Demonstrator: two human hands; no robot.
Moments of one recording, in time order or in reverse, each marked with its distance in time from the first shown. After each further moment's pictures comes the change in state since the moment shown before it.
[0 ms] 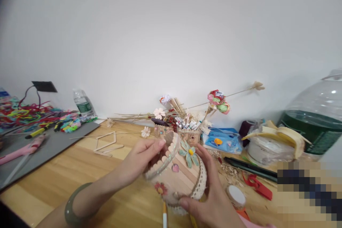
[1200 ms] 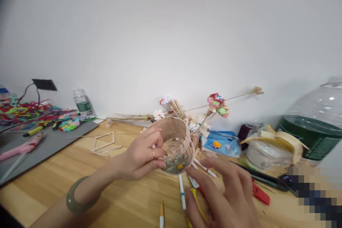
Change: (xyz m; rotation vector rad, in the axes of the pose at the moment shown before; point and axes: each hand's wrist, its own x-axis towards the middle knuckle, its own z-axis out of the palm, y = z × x) left_hand 0.015 0.004 -0.026 1.071 -0.098 1.035; right_hand 0.014 -0.050 -0.030 -0.721 0.280 -0.508
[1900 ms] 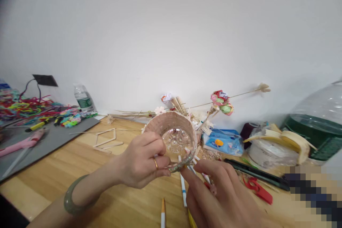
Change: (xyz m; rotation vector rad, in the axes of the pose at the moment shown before) left_hand 0.001 0.010 0.000 0.175 0.104 0.155; right_hand 0.002 -0.002 0.006 -0.004 -0.045 -0.090
